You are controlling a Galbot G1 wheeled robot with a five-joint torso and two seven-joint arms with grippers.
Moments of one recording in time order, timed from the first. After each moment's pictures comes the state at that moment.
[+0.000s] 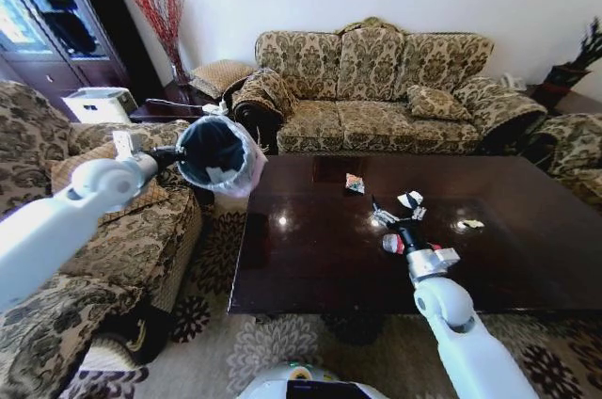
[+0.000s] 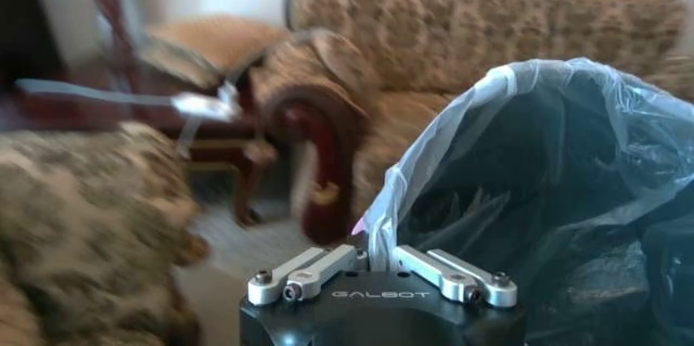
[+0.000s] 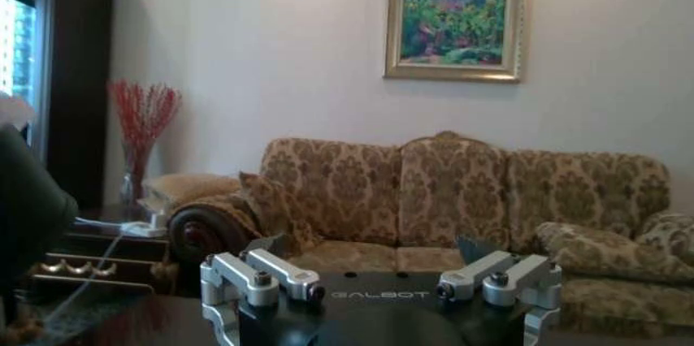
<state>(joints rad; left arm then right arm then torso) 0.63 -0.32 -0.25 -1.88 -1.51 0.55 -0.30 -1.32 1.14 0.56 1.96 0.37 0.10 0.02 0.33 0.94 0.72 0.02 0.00</state>
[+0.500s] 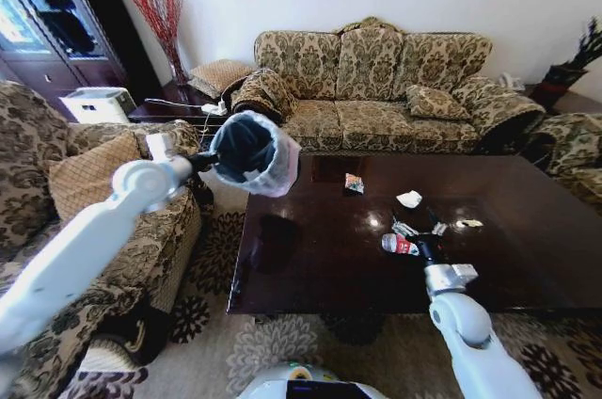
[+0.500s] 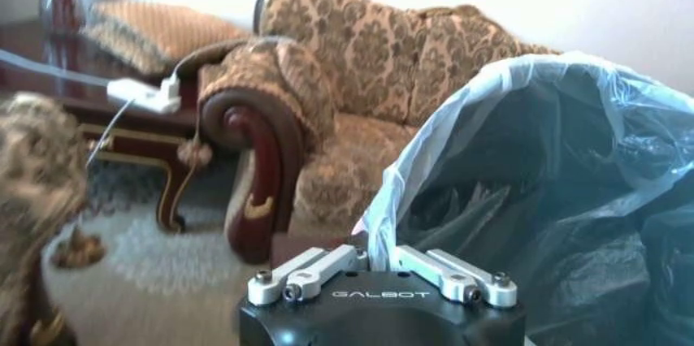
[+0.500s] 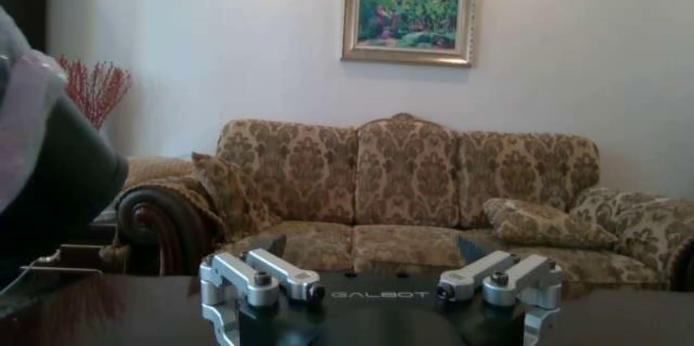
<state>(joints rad) 0.44 -0.69 -0.08 -1.80 -1.38 0.50 -0.44 -1.42 1.17 0.67 1.93 0.38 0.14 -0.01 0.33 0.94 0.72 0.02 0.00</state>
